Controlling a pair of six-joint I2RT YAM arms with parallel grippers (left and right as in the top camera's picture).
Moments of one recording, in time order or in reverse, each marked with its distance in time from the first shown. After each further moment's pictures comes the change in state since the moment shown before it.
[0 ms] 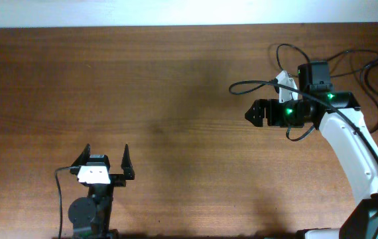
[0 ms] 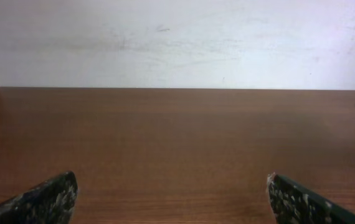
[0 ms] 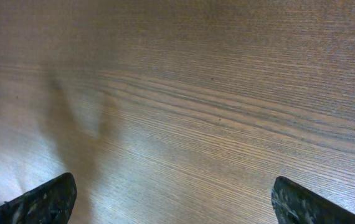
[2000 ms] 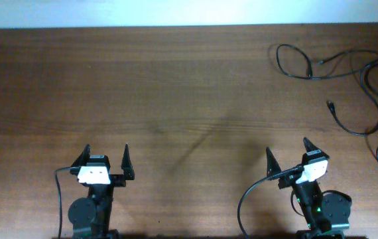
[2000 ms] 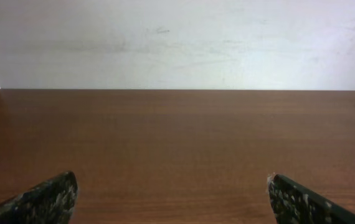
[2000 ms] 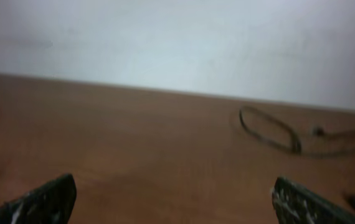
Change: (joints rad) left arm 0.000 -0.005 0.000 0.000 -0.001 0.004; right arm -0.020 -1.513 -1.193 0.826 0.245 -0.070
